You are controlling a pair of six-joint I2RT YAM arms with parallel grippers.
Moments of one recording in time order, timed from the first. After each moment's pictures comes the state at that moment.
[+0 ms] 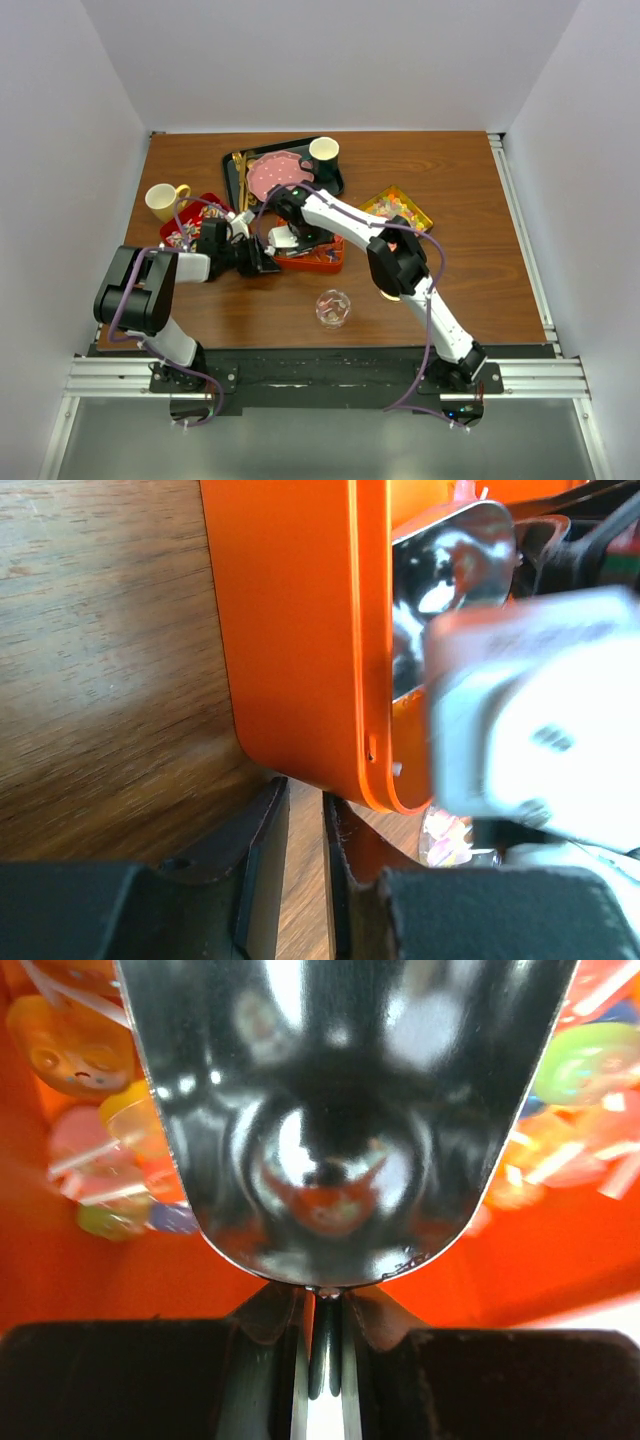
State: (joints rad) left arm -0.15 1.62 0.54 0.25 0.71 -0.50; right arm 0.86 2.45 2.20 -1.31 0.27 -0.98
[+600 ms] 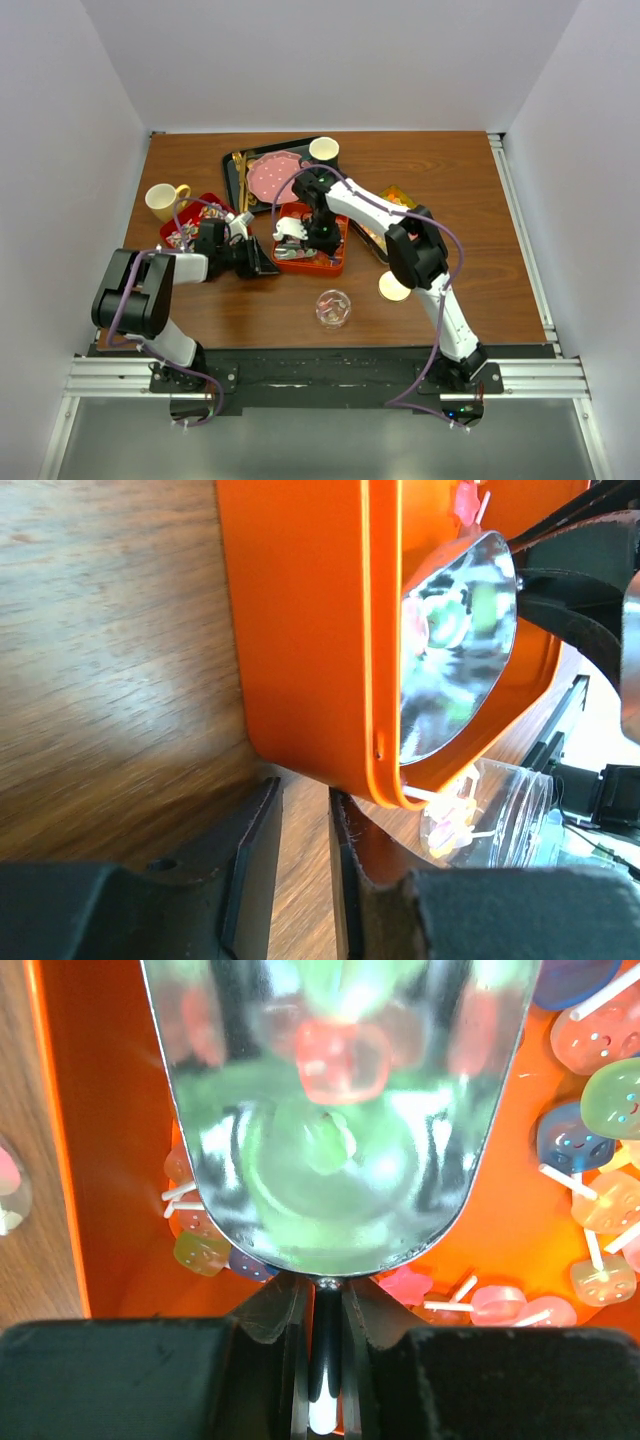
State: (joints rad) left arm -0.13 1.60 0.54 0.19 0.73 -0.46; right arm 0.73 2.34 2.03 -1.22 -0.20 -1.00
